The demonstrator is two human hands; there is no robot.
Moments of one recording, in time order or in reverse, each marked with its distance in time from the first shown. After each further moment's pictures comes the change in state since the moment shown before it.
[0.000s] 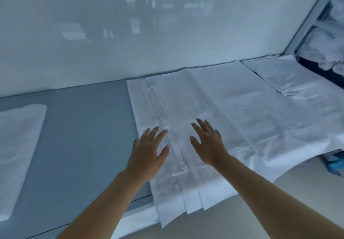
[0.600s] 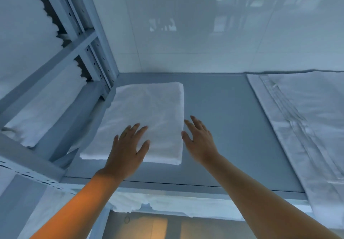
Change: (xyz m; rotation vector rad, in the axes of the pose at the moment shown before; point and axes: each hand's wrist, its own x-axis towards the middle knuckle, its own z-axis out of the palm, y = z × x) left_hand -0.283 -0.361 -0.194 0.075 0.182 -0.425; right_hand -0.016 -0.450 0.170 0.269 -0.143 -0.308
